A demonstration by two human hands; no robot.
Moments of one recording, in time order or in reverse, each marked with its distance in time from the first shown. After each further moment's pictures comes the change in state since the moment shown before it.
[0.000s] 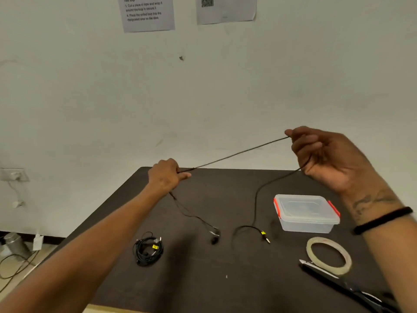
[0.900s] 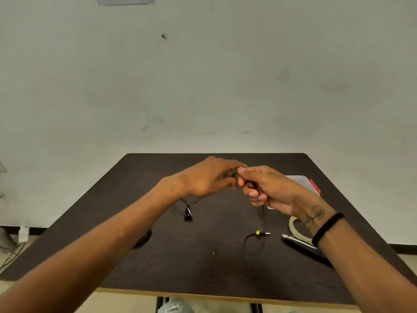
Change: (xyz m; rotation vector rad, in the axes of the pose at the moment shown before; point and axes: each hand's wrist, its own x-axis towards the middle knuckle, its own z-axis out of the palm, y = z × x) left_hand -0.095 0.111 -0.023 -0.348 -0.356 0.924; right_hand -0.014 0.093 -0.039 -0.894 -0.112 0.202
